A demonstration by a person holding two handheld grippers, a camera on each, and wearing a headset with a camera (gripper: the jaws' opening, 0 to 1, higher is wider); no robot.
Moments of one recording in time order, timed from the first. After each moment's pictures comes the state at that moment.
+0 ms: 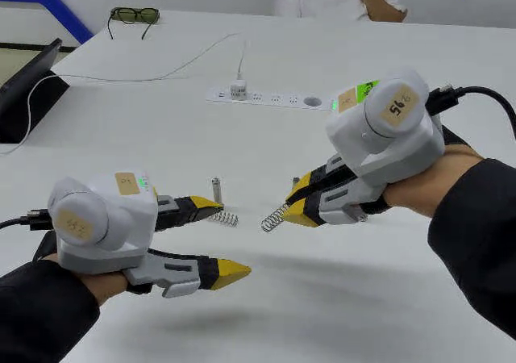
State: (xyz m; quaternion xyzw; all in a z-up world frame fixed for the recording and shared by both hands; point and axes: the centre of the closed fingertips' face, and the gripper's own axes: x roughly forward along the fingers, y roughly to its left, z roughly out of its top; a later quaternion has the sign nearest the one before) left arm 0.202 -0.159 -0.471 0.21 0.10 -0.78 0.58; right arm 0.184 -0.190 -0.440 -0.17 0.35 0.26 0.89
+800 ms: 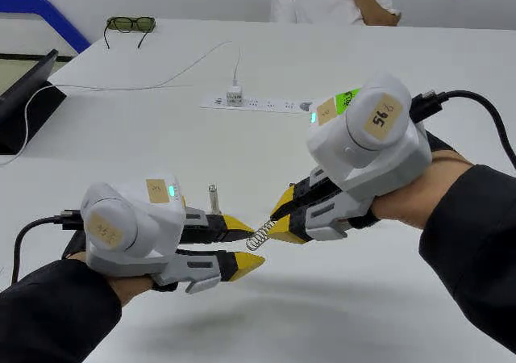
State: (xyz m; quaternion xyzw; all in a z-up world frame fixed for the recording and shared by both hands) left arm 0.180 -0.176 -0.470 0.23 0.07 -0.81 0.54; right arm 0.180 -0.170 -0.436 -0.18 0.34 0.29 0.87
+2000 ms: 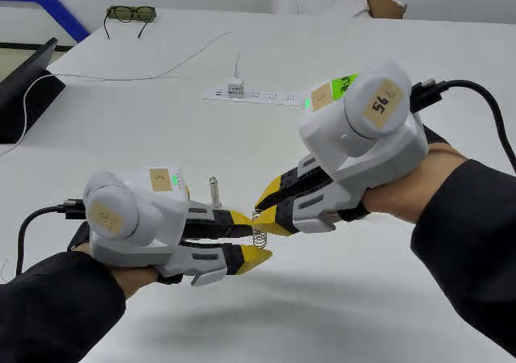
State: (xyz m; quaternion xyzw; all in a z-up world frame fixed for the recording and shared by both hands) left arm 0.172 -0.178 -0.469 0.21 0.09 -0.81 0.53; right arm 0.188 -0.156 -0.428 -0.17 0.32 0.30 0.88
